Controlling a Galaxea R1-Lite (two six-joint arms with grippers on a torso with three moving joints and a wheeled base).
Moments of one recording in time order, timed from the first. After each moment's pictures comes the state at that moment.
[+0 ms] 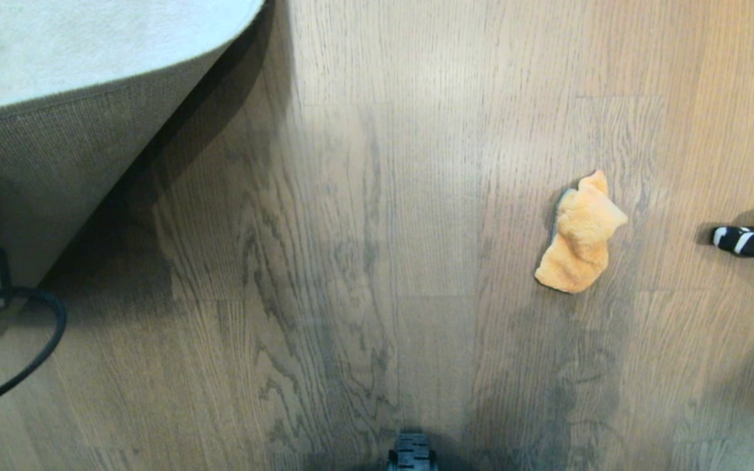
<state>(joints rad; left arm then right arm) -0.14 1.05 -0.46 -0.70 0.67 0.38 0.00 0.00 0.00 -0.06 -0.04 0.05</state>
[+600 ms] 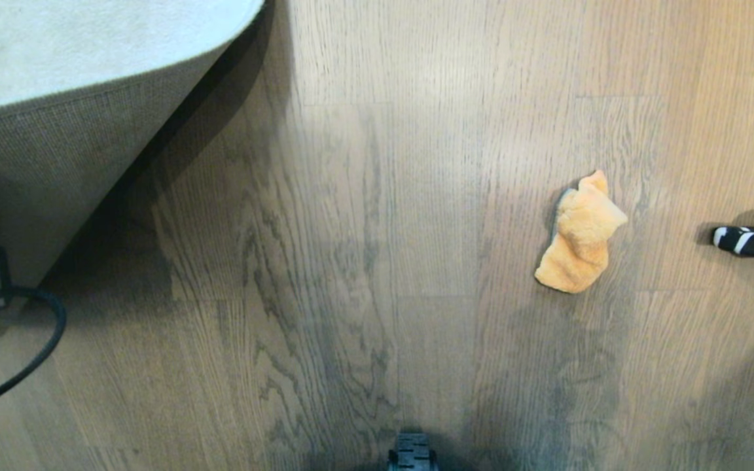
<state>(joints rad) -0.14 1.05 -0.46 -0.70 0.67 0.38 0.00 0.00 0.00 -0.06 -0.04 0.05</state>
